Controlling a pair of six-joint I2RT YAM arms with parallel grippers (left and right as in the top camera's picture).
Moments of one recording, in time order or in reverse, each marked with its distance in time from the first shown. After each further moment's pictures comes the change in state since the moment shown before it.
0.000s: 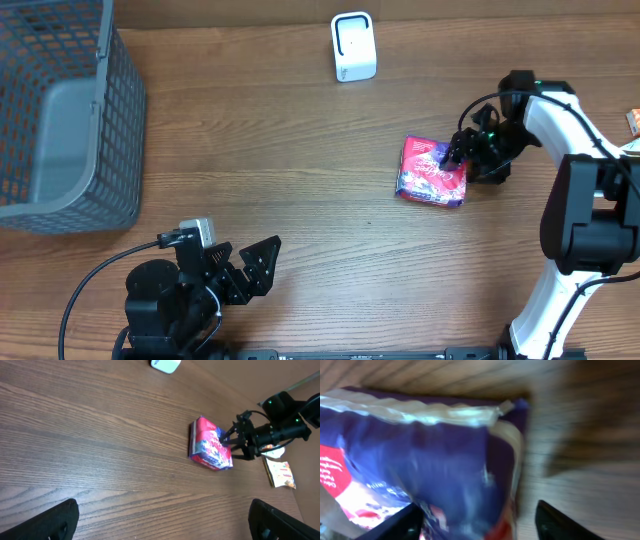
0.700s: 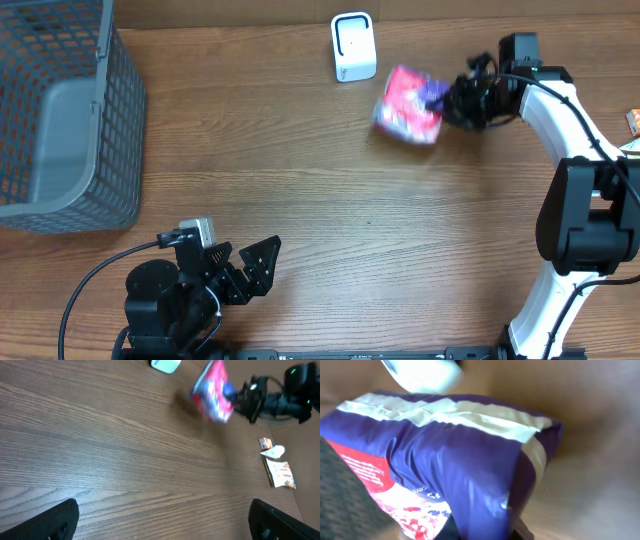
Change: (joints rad) left arm 0.000 0.000 0.000 0.000 0.000 0.000; right arm 0.030 -0.005 0.115 0.481 -0.311 0.355
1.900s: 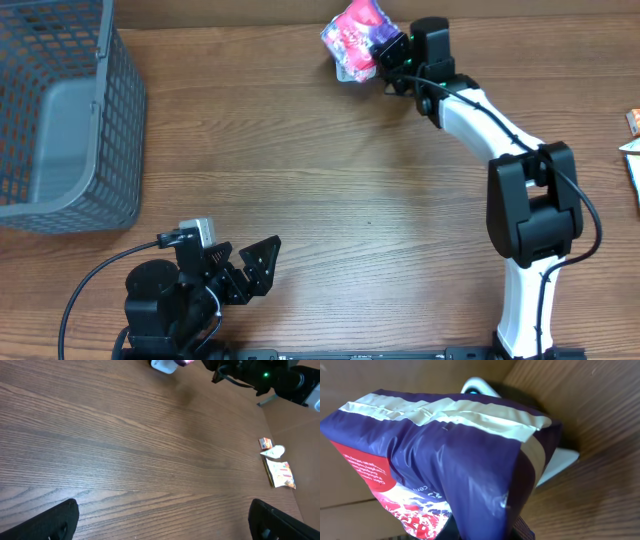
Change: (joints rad) left arm 0.000 0.000 0.000 0.000 0.000 0.000; right arm 0.301 0.108 0.018 0.646 0.470 0.668
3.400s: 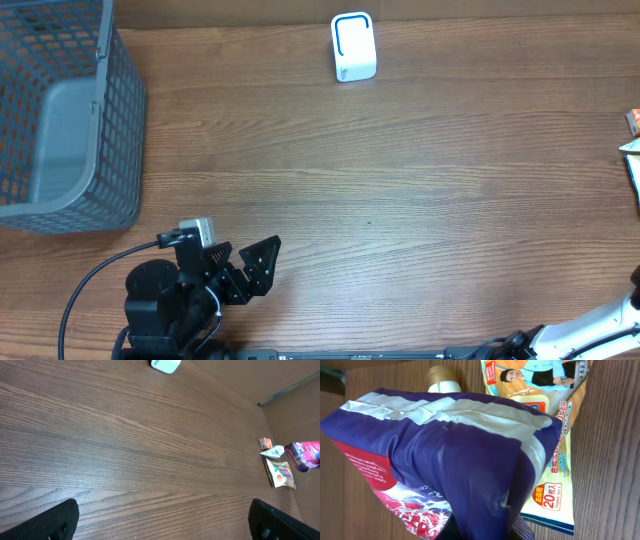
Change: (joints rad) left arm 0.000 0.000 0.000 0.000 0.000 0.000; right arm -1.120 -0.216 0.137 -0.851 0.201 -0.476
